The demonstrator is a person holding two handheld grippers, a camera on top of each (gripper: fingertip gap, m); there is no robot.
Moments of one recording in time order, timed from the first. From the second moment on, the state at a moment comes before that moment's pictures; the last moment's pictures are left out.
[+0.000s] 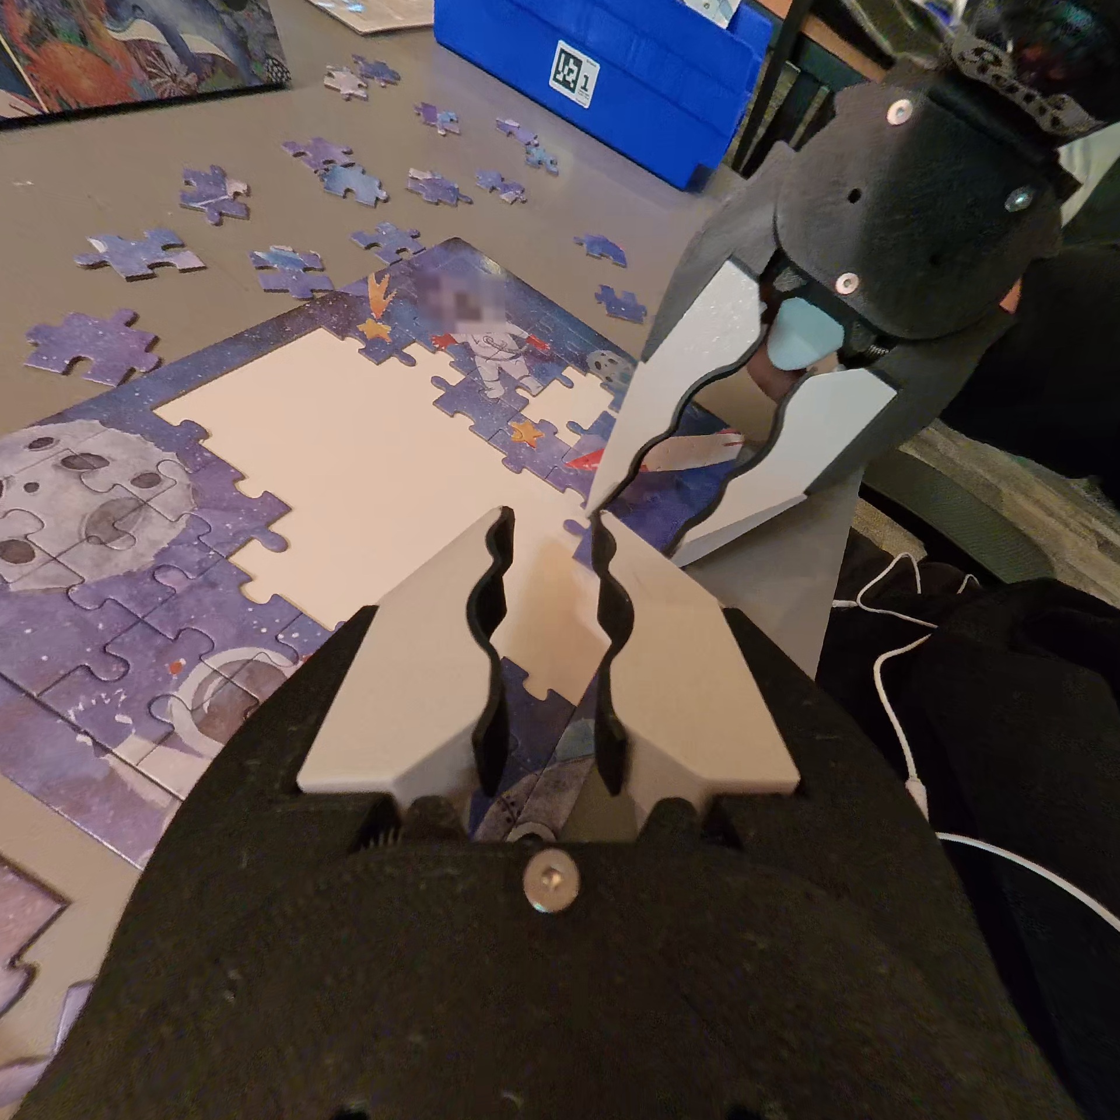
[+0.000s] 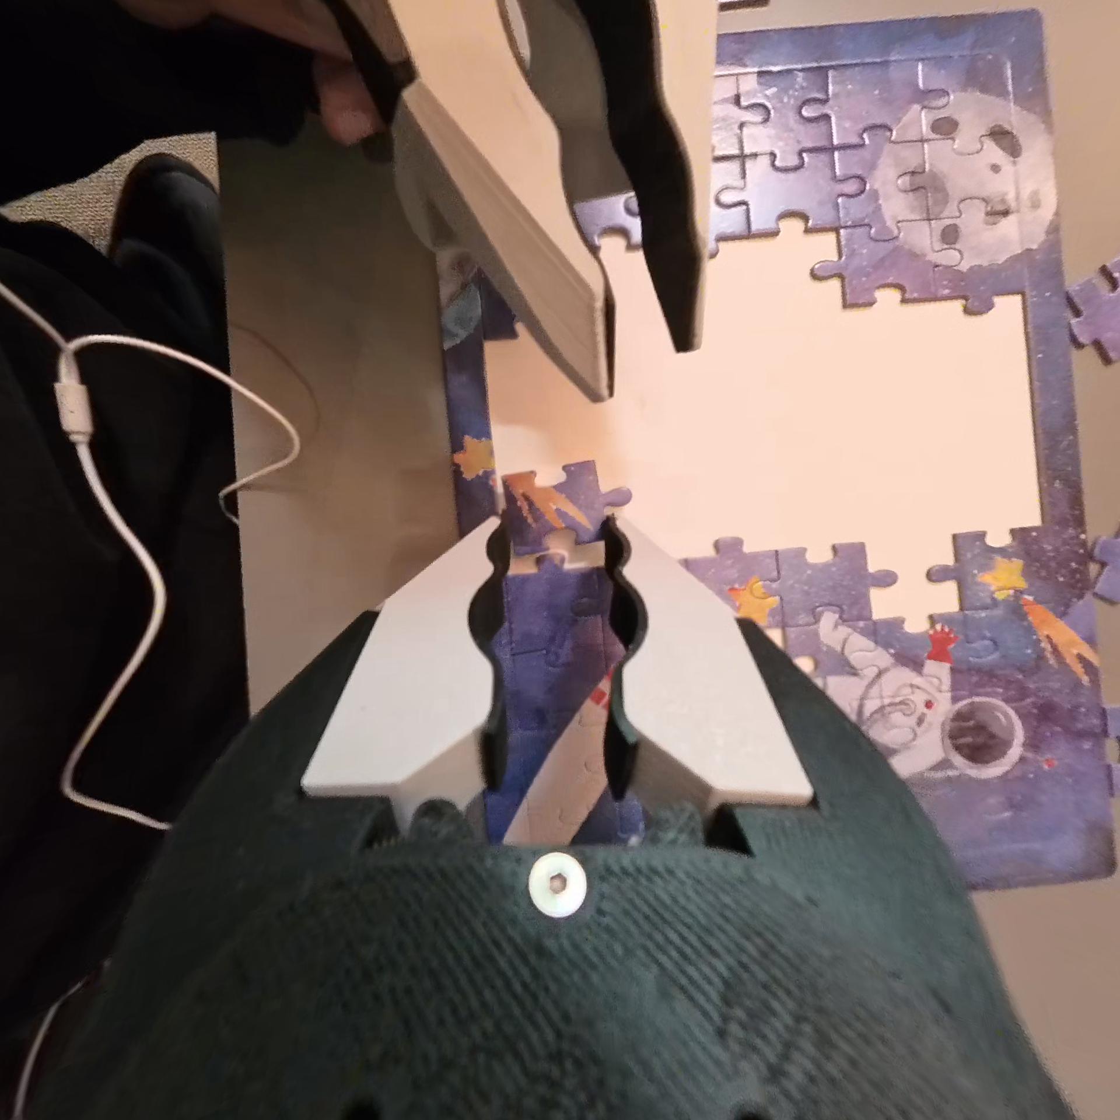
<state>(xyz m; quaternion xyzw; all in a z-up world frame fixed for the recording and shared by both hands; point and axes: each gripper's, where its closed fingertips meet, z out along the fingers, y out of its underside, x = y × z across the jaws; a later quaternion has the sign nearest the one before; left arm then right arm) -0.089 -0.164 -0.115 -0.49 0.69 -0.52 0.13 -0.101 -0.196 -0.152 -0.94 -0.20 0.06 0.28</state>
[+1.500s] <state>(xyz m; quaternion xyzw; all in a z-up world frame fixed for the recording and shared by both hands) -0.089 -0.165 -0.115 -0.49 0.69 -0.52 0.13 -0.102 -0.202 -0.157 -0.94 -0.16 0.06 0.30</state>
